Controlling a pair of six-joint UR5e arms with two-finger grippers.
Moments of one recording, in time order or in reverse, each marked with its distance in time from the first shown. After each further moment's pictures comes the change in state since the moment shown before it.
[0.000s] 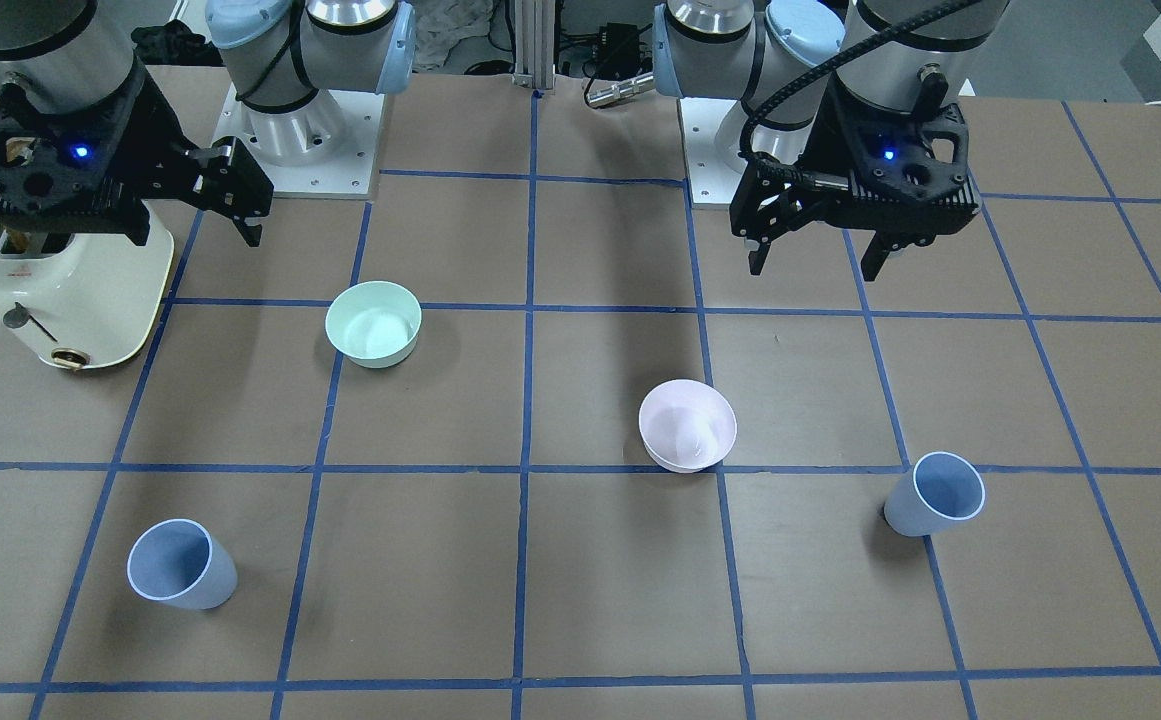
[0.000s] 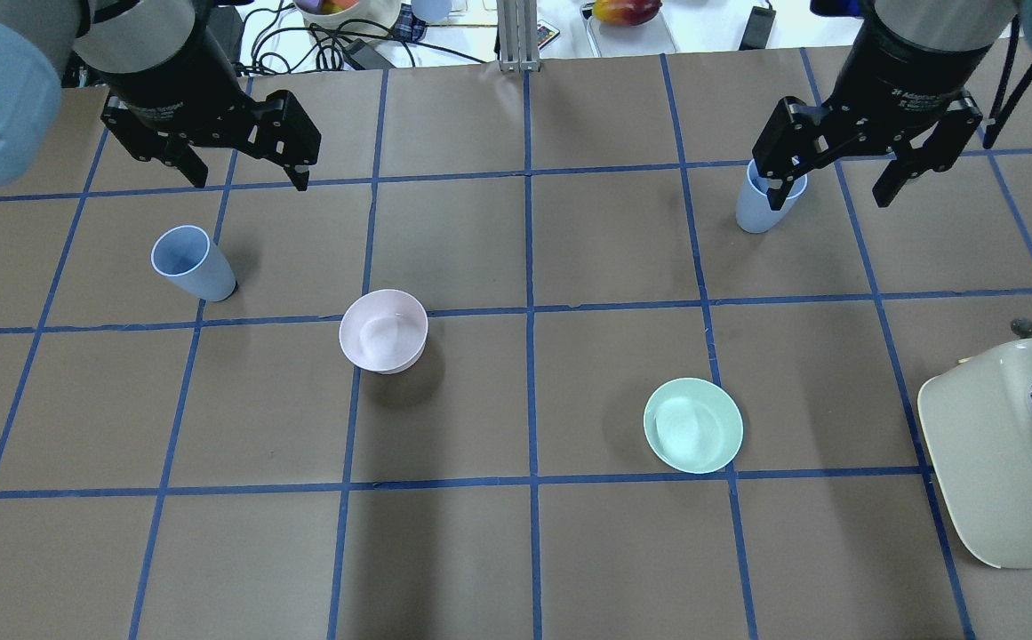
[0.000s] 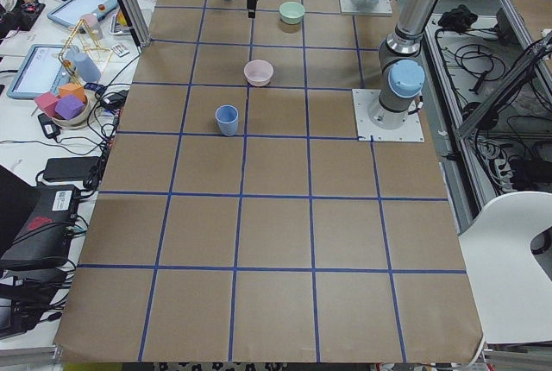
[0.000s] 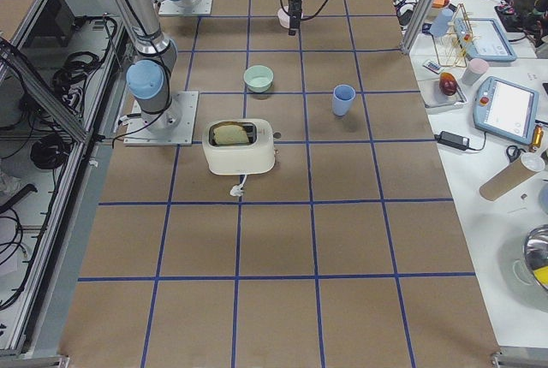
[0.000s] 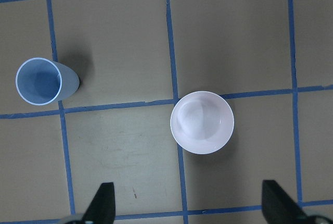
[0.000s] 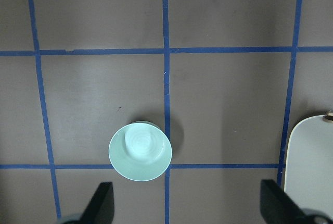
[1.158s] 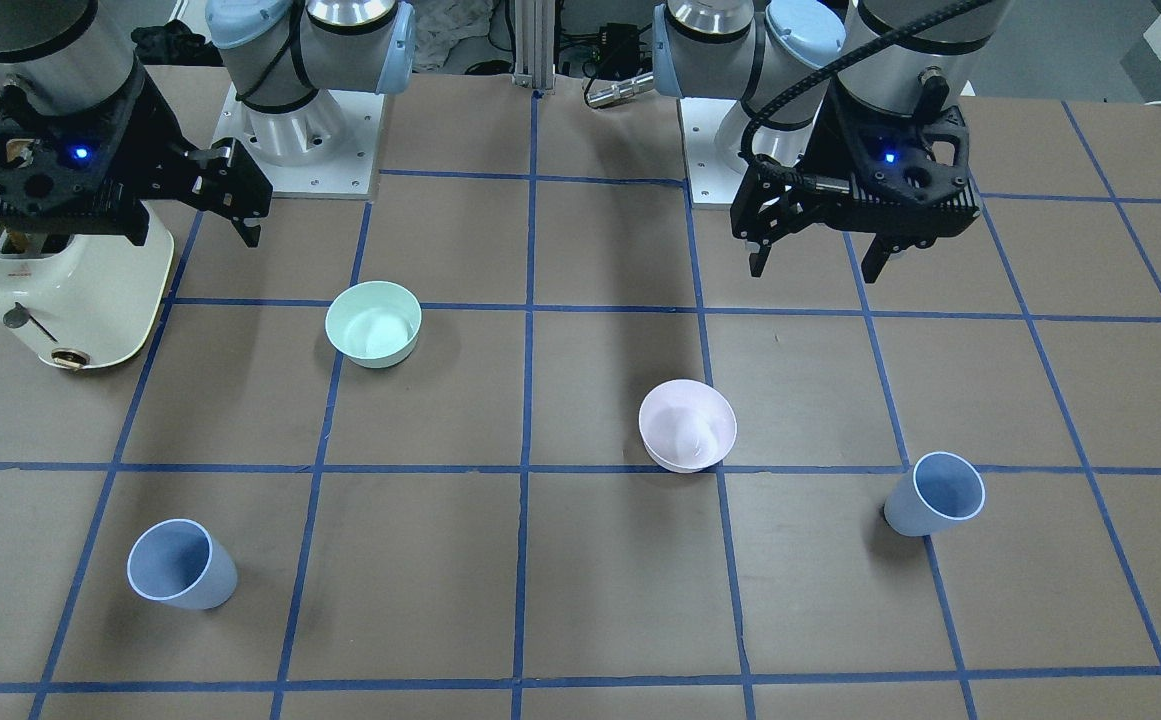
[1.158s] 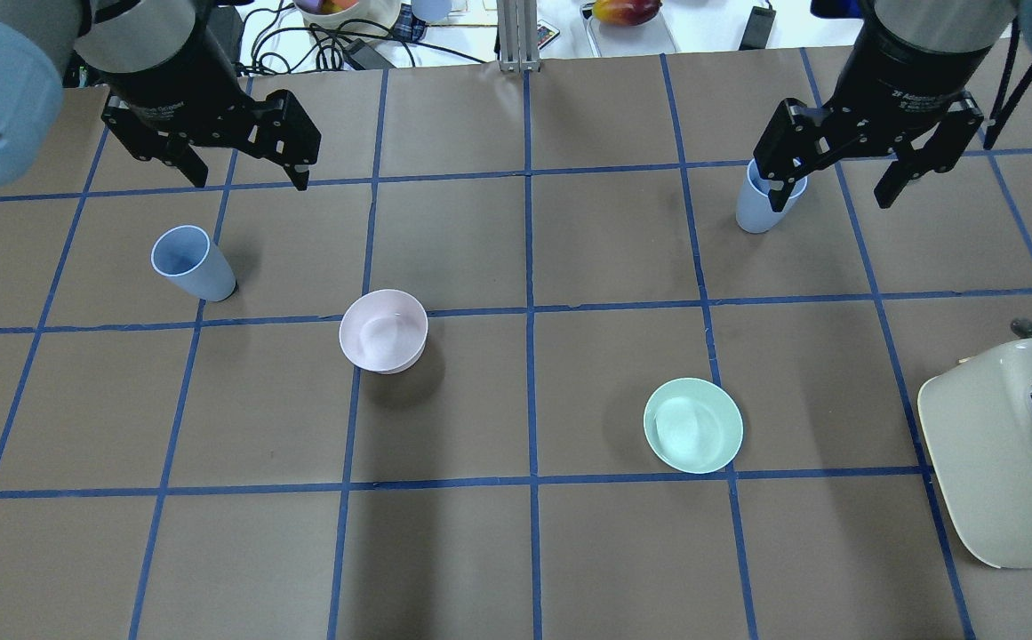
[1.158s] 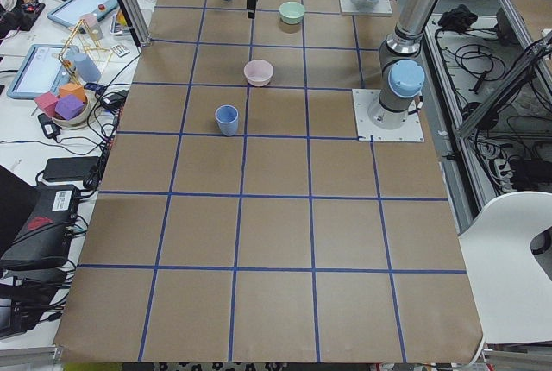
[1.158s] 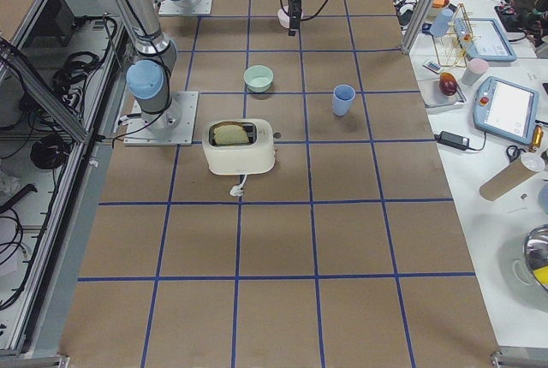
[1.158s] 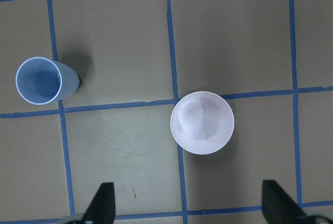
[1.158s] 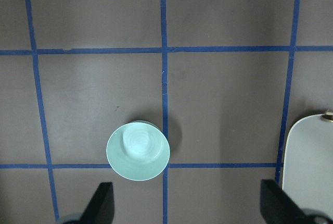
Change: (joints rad) left arm 0.001 -0.003 0.001 0.002 0.000 0.003; right arm 0.000 0.001 0.002 0.000 -0.008 0.000
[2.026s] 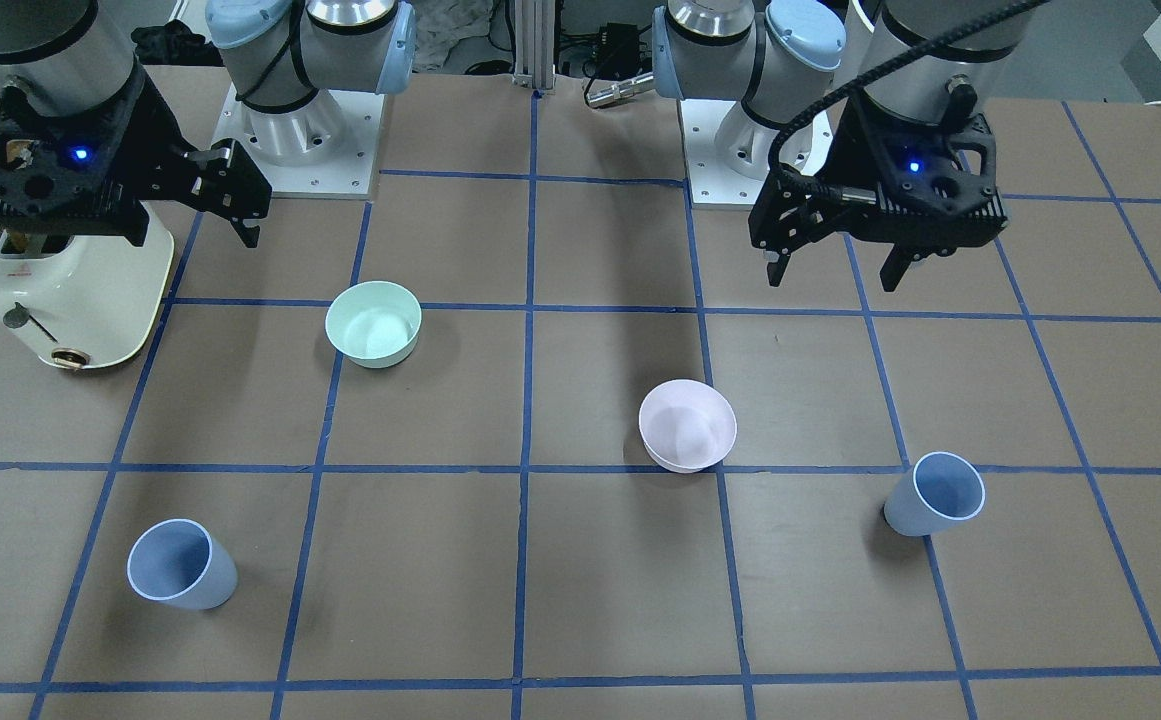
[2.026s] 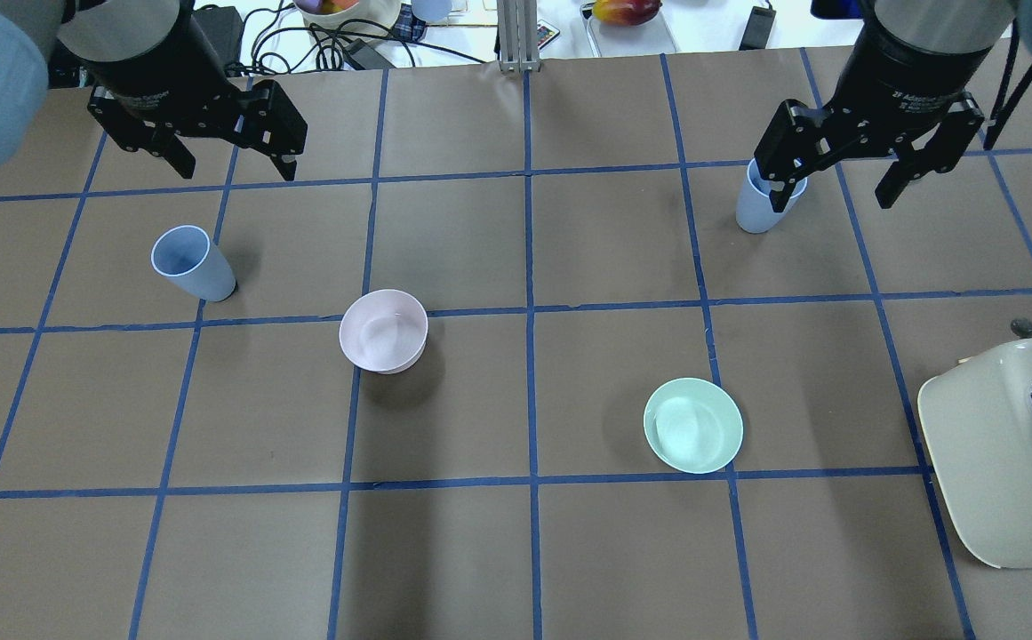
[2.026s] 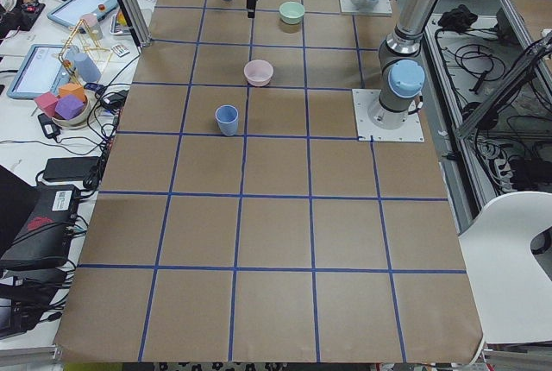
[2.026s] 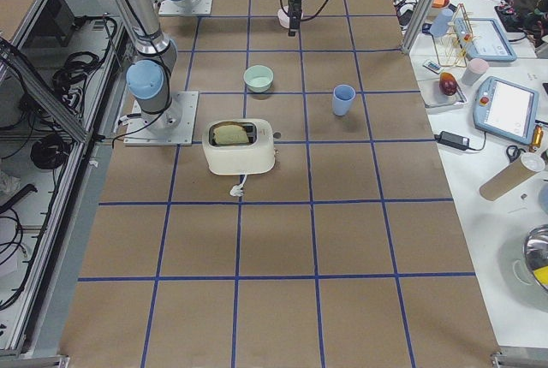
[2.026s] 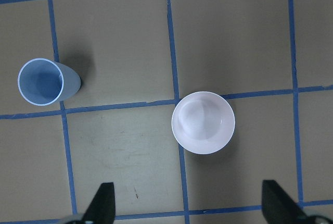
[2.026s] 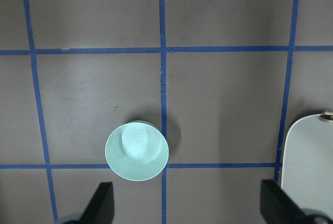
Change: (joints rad) left arm 0.031 -0.031 0.037 0.001 0.000 0.018; right arm 0.000 0.000 0.001 -0.002 -0.003 0.000
